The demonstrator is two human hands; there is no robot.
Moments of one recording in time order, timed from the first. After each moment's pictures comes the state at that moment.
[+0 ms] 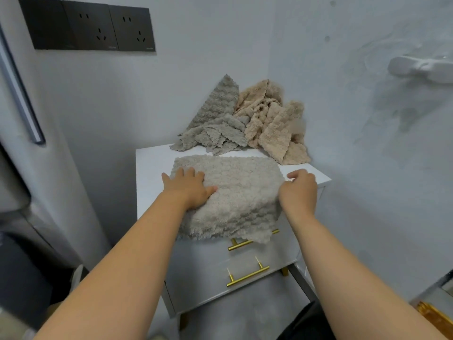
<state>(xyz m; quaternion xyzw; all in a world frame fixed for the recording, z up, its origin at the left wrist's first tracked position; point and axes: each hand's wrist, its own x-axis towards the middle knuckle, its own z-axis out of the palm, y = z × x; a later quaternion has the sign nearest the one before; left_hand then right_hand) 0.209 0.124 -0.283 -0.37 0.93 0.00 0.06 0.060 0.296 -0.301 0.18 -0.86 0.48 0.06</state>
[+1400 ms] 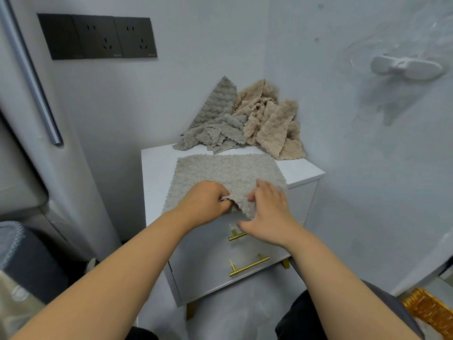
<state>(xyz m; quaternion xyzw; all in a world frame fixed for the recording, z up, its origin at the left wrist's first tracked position) 0.233 0.183 -0.288 -0.18 0.97 0.13 -0.12 0.128 0.327 -0.306 0.48 -0.85 0.20 -0.06</state>
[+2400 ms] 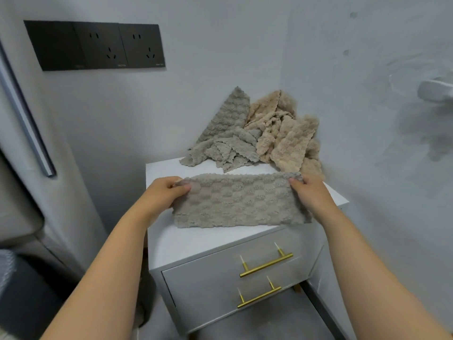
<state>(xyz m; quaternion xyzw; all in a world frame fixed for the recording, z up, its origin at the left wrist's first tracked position) 0.258 0.070 -0.262 -0.33 0.74 0.55 -0.22 0.029 0.283 -0.253 0.29 -0.82 0.48 -0.12</state>
